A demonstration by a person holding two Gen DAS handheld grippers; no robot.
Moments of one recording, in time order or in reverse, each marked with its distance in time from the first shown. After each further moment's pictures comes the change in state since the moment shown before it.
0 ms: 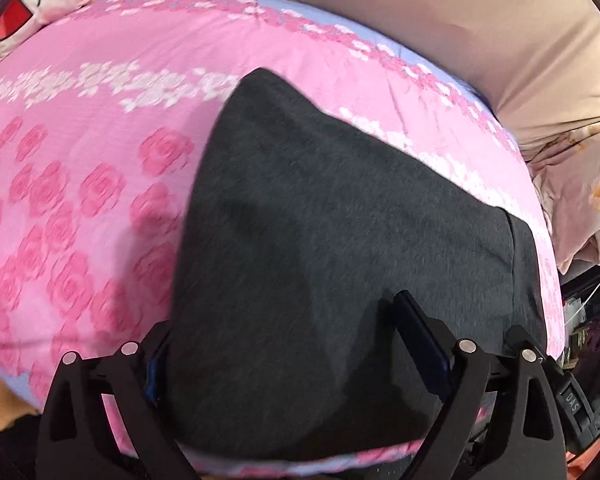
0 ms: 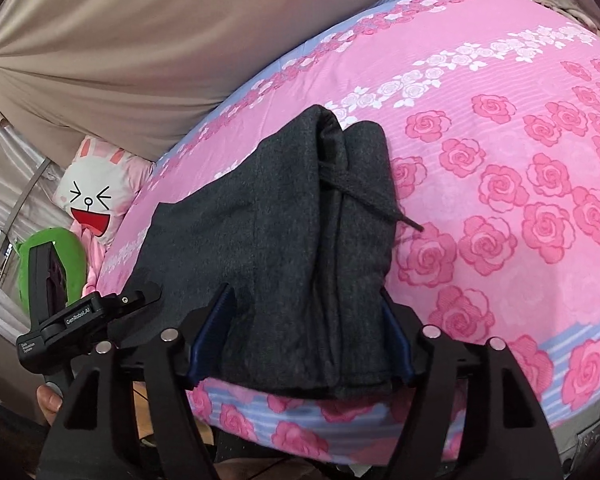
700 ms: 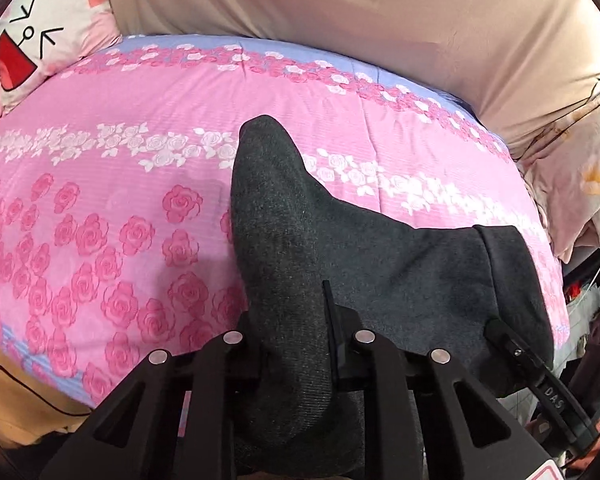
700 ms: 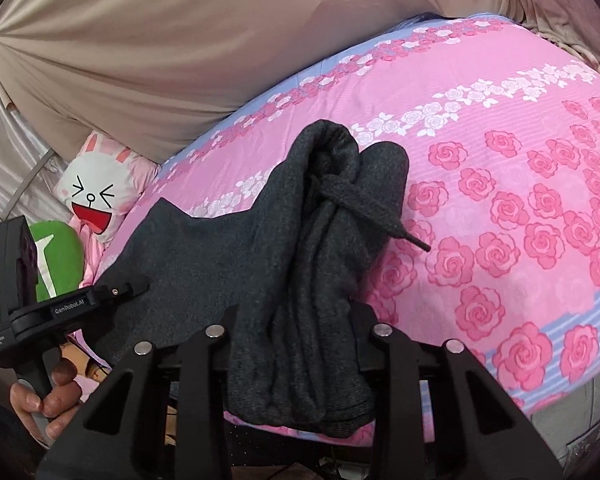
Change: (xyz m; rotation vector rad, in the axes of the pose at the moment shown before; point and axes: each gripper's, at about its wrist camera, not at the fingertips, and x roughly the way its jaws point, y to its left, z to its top) left arm -0.055 -0.020 -0.001 0.087 -0.065 0.050; right arm -0.023 0.038 -0.012 -0.046 -0.030 -0.044
